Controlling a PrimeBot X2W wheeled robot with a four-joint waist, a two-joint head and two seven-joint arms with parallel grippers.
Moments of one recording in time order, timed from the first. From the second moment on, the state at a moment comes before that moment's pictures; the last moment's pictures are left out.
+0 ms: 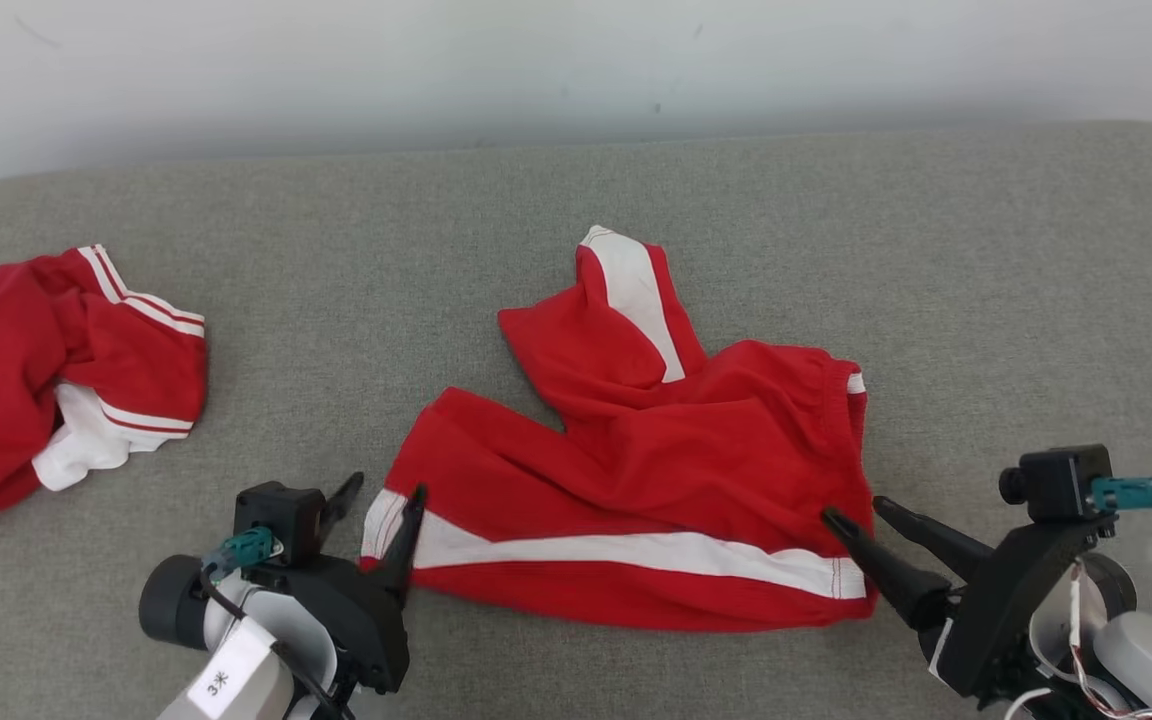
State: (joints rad) left arm -0.43 0.29 -0.70 0.44 -0.54 0.09 -0.04; right arm -0.31 -0.63 0.68 0.03 1.17 -0.05 0.12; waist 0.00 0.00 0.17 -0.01
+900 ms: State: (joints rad) left arm -0.38 0.31 -0.70 0.40 -0.52 0.11 0.01; right arm -0.20 -0.69 0.68 -0.11 1.24 -0.08 0.18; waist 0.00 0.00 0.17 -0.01
